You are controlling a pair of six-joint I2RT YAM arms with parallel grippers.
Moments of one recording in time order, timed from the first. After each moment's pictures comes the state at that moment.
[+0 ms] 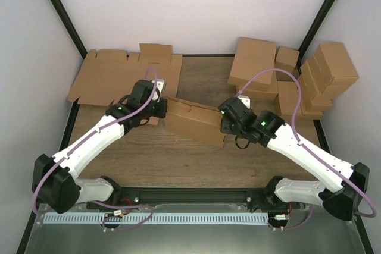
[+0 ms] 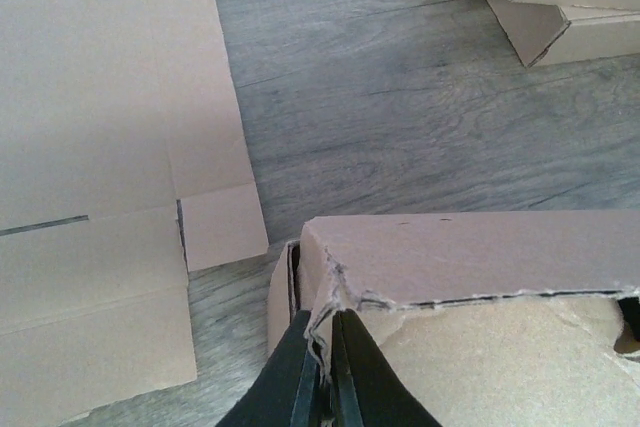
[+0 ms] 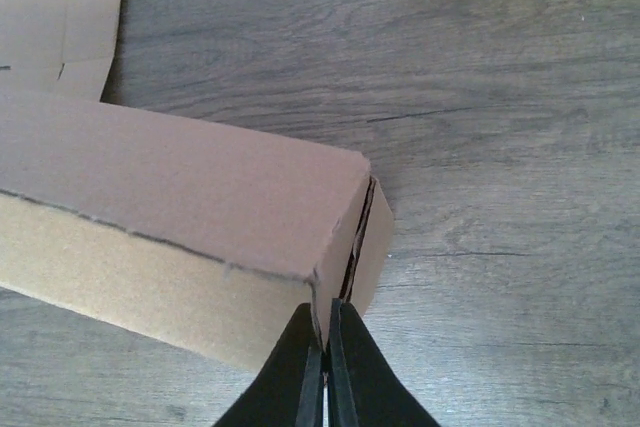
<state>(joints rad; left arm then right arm) -0.57 1.29 1.04 -0.50 -0.02 -0.27 0.83 1.15 1.12 -0.98 0.32 0.84</state>
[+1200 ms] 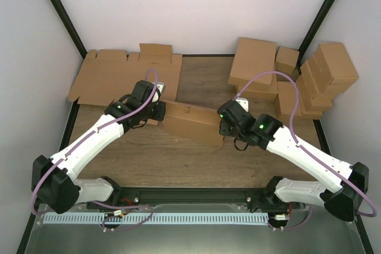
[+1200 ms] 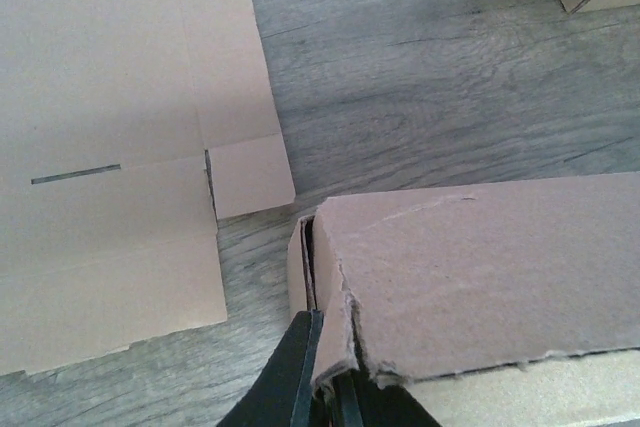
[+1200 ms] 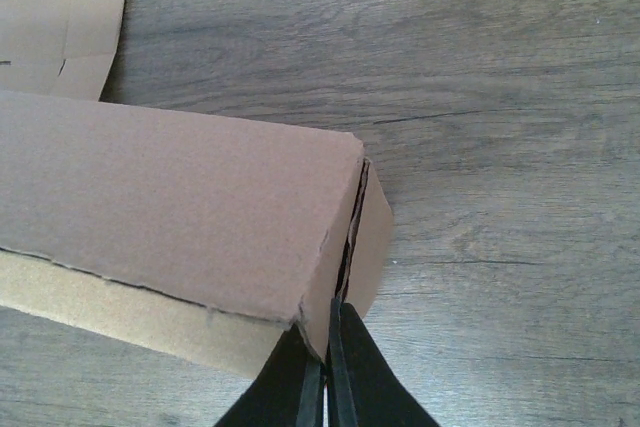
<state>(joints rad) -0.58 1.28 1.08 -0.64 -0.07 -0.26 0.85 1.13 1.06 -0.92 0.35 0.85</state>
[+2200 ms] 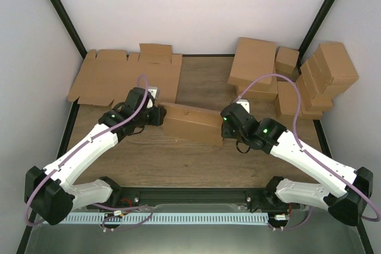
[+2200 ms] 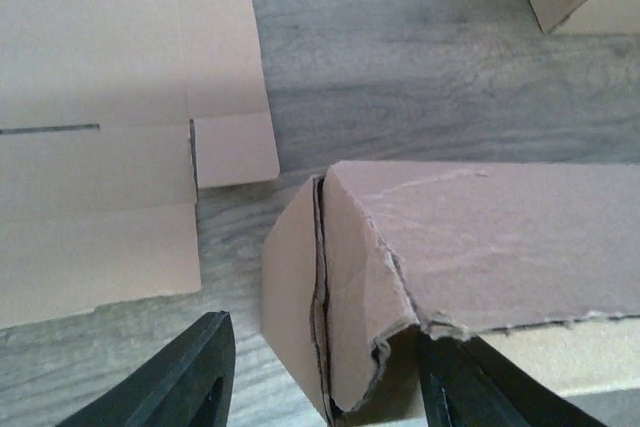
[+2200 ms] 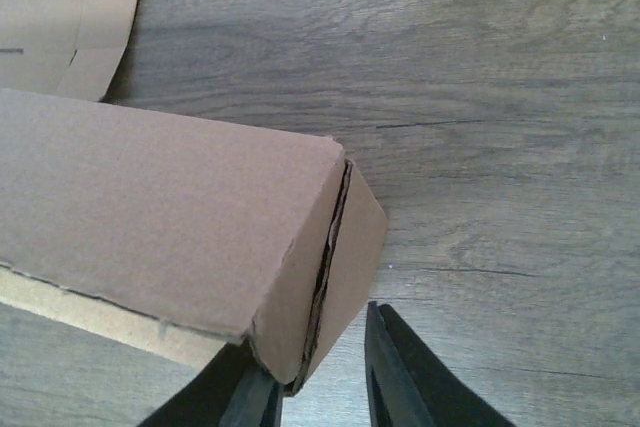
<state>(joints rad) -0.57 1.18 0.96 -0.56 -0.03 -0.35 0.85 1.07 0.99 -0.86 0.36 0.79</state>
